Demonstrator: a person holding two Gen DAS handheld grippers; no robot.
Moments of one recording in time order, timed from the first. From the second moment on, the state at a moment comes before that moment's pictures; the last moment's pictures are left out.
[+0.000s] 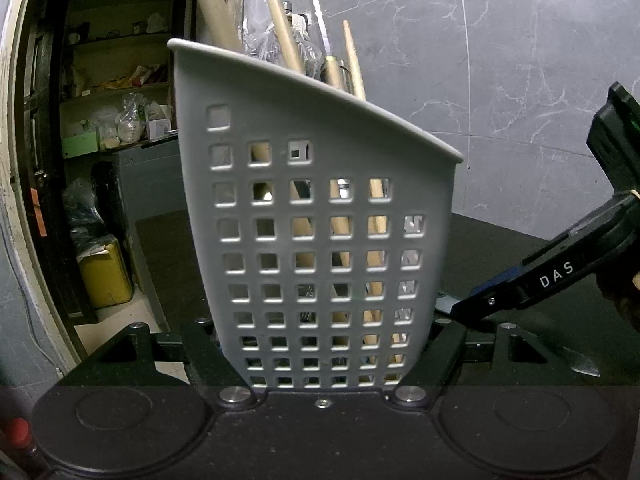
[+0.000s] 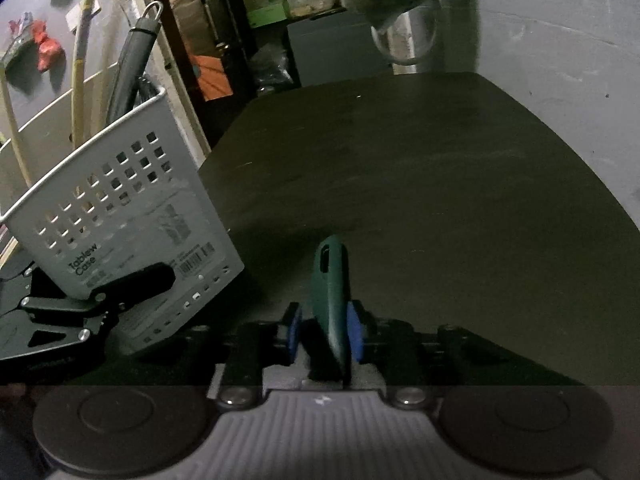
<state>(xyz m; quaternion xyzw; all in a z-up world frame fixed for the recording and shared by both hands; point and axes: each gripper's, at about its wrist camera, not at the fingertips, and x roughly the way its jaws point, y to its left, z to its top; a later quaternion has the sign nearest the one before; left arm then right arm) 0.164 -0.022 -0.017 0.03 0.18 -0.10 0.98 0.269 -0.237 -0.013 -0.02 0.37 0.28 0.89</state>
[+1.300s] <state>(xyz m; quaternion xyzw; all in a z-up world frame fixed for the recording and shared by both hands) 0.164 -0.023 -0.017 0.03 0.18 -0.10 0.98 0.165 -0.137 -0.046 -0.54 0.21 0.20 0.79</state>
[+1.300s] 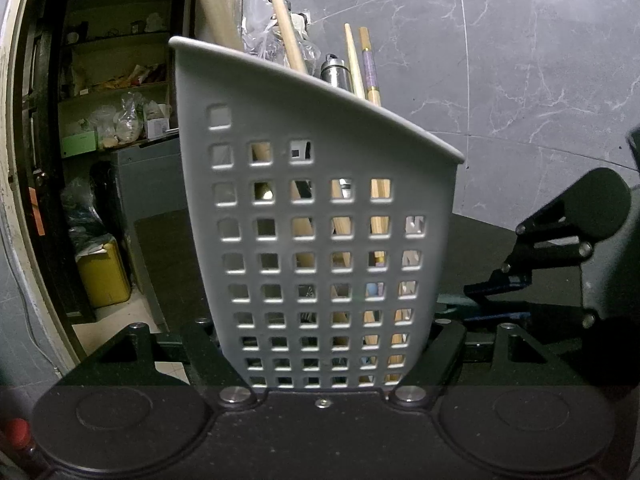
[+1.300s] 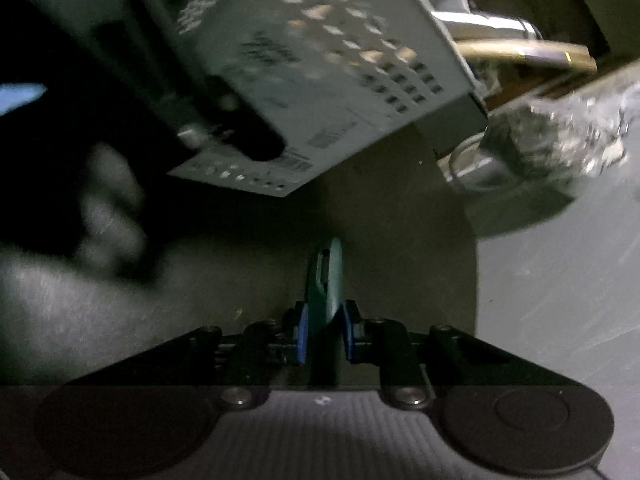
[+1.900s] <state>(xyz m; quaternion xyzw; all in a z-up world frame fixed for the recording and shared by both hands) 0.167 -0.016 -0.020 0.03 0.18 -0.11 0.98 0.127 -0.120 -0.077 -0.58 0.17 0.18 0.78</state>
